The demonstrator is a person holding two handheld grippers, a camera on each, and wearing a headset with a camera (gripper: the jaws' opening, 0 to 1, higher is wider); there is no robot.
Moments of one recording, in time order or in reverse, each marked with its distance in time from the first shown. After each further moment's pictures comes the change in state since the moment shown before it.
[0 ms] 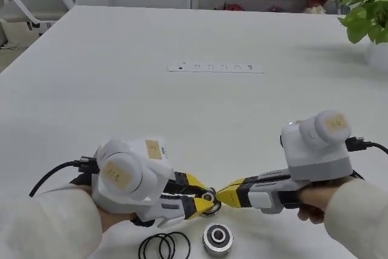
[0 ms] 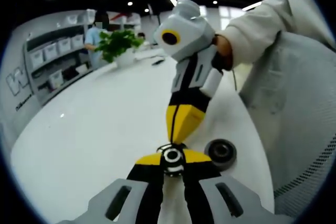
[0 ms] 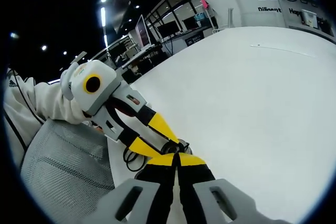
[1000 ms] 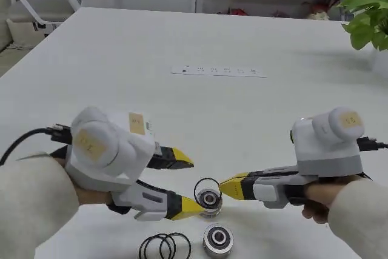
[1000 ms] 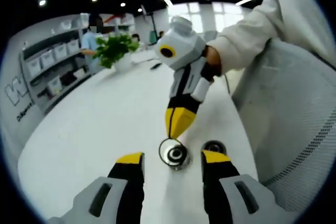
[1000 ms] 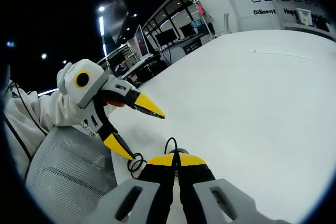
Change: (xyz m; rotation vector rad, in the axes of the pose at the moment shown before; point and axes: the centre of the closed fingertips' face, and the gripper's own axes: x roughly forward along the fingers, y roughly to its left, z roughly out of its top) left arm -0.051 0.011 0.026 0.038 0.008 -0.001; right arm -0.010 0.001 0.018 0.040 -0.071 -0.003
